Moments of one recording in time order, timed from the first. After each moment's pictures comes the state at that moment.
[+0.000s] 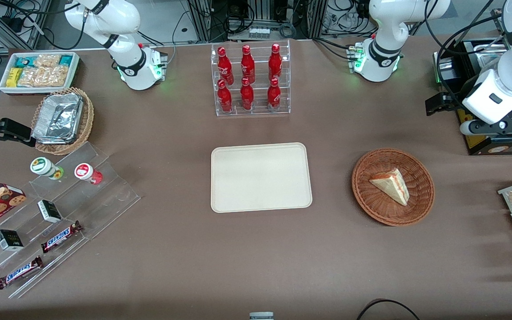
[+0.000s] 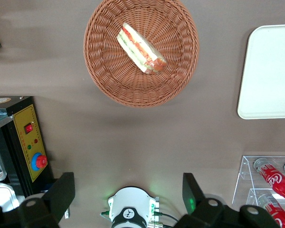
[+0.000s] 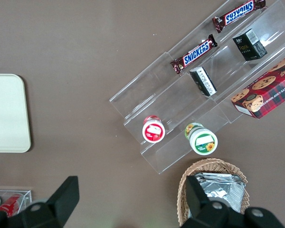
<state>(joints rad) -0.02 -0.02 -0.08 -1.64 0.01 1.38 -0.11</state>
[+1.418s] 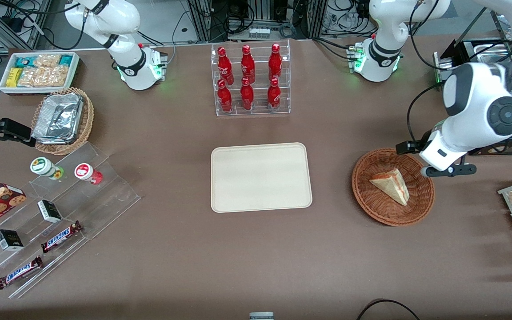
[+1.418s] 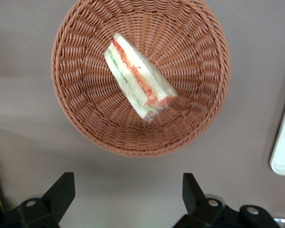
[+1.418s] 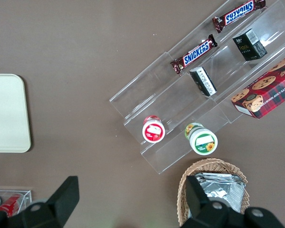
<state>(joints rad) -0.02 0.07 -0.07 -2.04 0.01 1.92 -0.18</state>
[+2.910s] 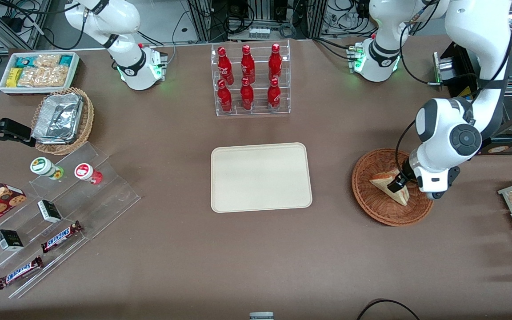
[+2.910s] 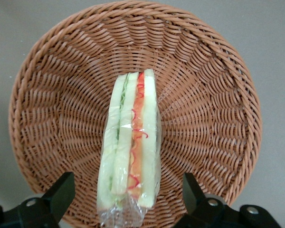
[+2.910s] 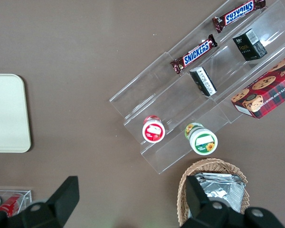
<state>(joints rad) -0.02 0.26 -0.07 -2.14 0.01 2.34 -0.91</state>
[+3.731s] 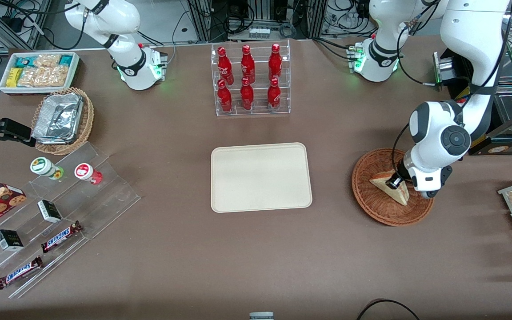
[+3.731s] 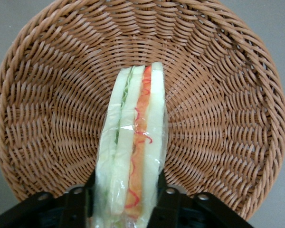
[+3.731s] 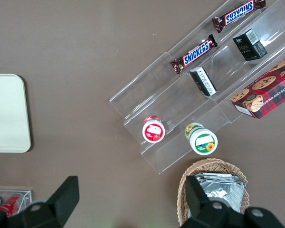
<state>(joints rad) -0.02 0.27 -0.07 -2.18 0.00 2.39 -0.93</state>
